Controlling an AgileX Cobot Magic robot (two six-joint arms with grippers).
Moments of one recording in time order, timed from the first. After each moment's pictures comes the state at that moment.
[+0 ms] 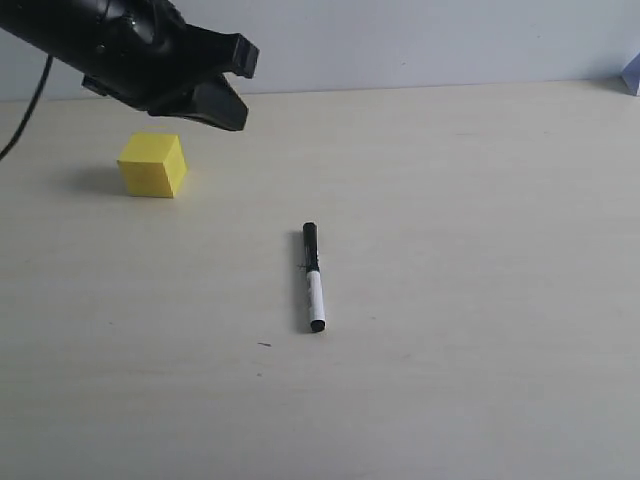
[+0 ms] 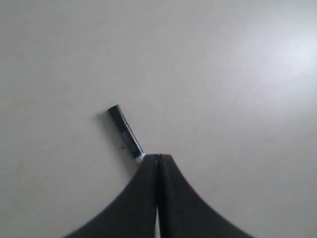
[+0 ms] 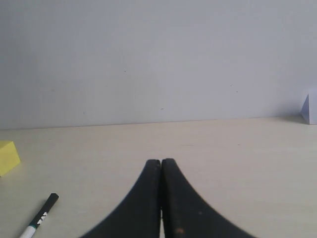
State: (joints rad) left arm -0.46 1.63 -1.27 -0.56 0.76 0.28; right arm 0.05 0.01 0.00 0.06 0.14 0.04
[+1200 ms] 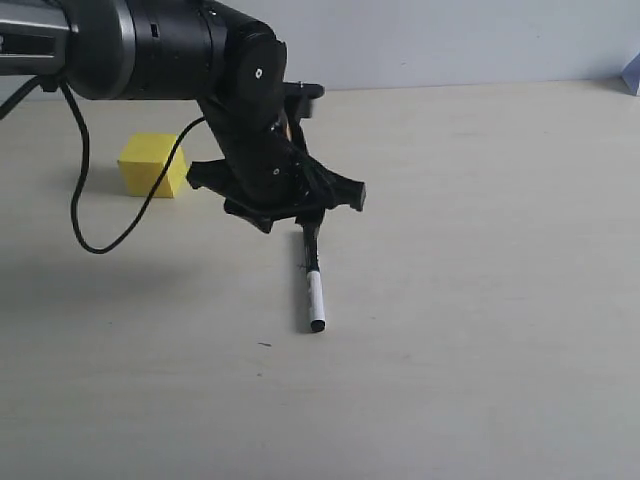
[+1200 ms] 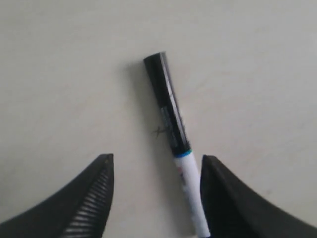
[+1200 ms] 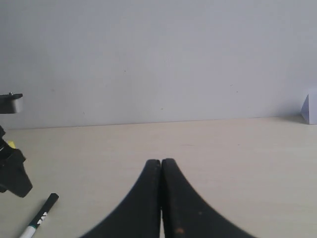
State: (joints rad) left arm -0.73 2.05 -1.50 0.03 0.82 -0.45; right arm 0.05 0.01 0.00 0.06 0.14 0.04
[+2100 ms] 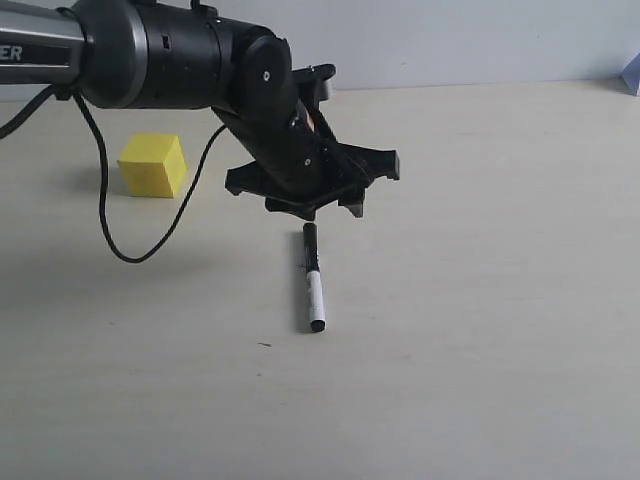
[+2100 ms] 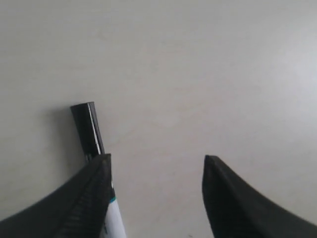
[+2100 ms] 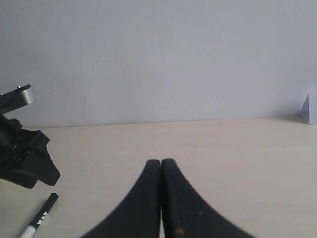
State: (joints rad) left arm -0.73 2.07 -1.51 -0.13 0.63 -0.47; right arm 0.05 0.01 0.00 0.06 0.14 0.04
